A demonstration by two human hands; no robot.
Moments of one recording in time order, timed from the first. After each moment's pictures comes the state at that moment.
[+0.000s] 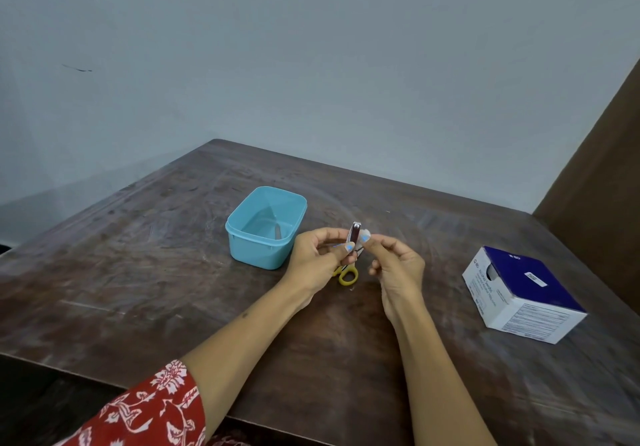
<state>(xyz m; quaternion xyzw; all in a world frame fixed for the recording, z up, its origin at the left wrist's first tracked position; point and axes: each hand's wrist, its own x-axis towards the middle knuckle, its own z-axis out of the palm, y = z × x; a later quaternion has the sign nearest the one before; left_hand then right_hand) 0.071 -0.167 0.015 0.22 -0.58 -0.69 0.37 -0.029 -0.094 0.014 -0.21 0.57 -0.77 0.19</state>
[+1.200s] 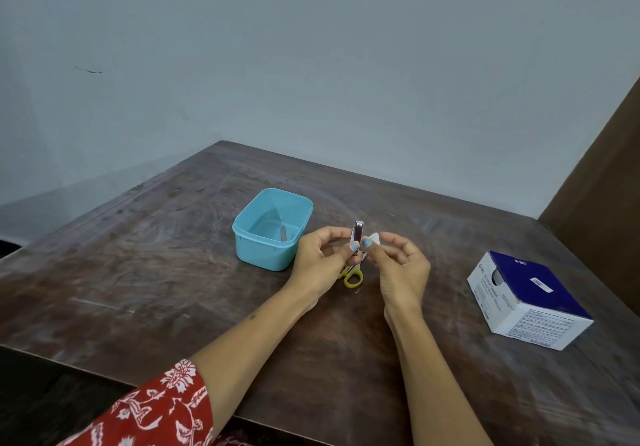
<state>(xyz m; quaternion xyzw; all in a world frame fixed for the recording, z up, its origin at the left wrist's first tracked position) 0.071 -0.165 0.013 0.21 -0.56 -0.70 0.40 -0.020 -0.096 0.011 -0.23 0.61 -0.75 0.10</state>
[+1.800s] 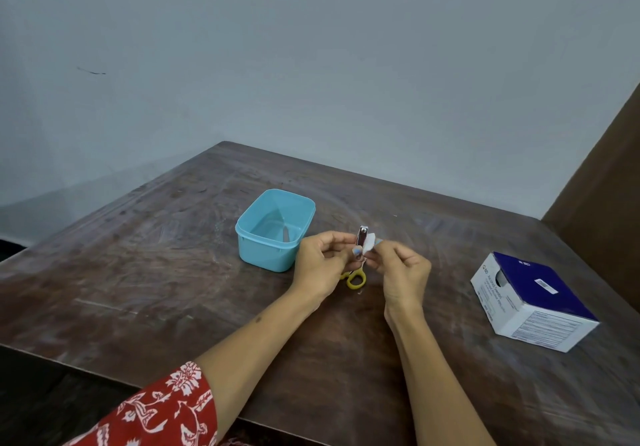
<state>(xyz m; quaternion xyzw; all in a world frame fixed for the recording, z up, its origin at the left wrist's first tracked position) 0.069 -0.166 0.010 0.22 -0.56 -0.68 0.41 -0.013 -0.096 0.014 -0.25 0.57 -0.77 0.12</state>
